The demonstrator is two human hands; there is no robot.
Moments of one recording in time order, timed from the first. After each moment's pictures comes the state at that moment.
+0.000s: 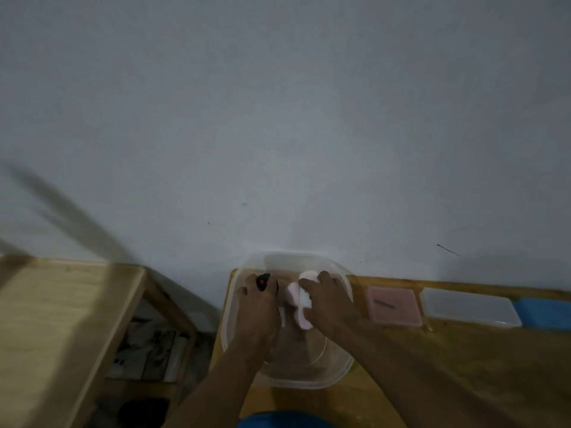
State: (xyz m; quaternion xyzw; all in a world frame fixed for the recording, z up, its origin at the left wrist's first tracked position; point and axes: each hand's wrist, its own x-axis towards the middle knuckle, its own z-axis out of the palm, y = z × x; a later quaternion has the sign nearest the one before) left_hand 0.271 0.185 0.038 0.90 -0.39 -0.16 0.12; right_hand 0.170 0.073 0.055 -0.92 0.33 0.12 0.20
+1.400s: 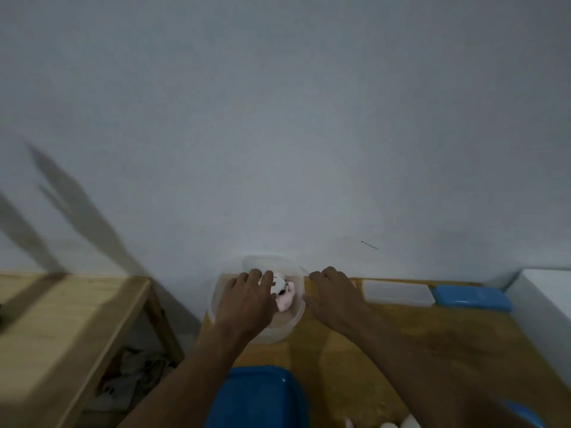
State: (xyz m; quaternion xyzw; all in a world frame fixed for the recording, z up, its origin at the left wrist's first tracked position) left_hand 0.173 0.253 0.146 0.83 -0.55 0.08 0.05; right_hand 0.024 0.126 0.153 -0.94 0.33 -0.08 0.10
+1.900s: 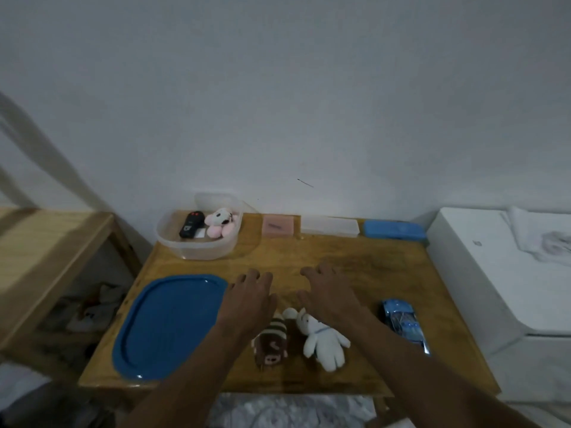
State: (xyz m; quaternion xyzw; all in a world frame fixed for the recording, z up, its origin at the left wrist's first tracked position) left_hand -0.071 0.282 0.112 0.85 -0.52 -0.05 0.08; right_hand -0.198 0.159 0.118 -0.94 0.33 0.00 0.12
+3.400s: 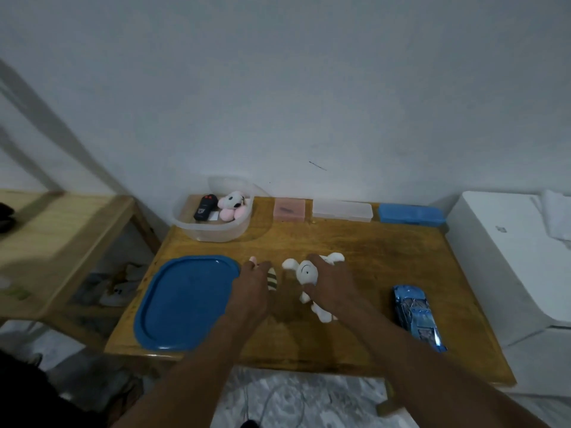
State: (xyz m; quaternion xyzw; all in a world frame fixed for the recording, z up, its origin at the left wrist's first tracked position) left_hand -0.084 0.288 0.104 0.89 -0.38 -0.18 0.19; right_hand -0.204 0.163 0.092 -0.88 0.36 -0.05 0.31
